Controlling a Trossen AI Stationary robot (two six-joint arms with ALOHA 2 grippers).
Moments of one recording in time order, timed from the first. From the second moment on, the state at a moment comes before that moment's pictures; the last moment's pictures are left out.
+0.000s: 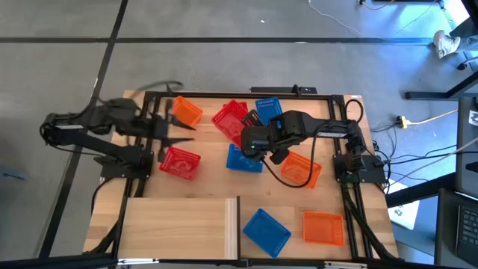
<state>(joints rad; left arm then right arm) -0.07 0.85 1.14 -0.50 -0.11 0.37 0.13 2.00 2.33 -1.57 0.44 -0.77</state>
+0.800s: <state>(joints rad) -0.11 1.05 1.14 -0.44 -0.42 0.72 0.13 2.01 2.33 -1.57 0.44 -0.80</state>
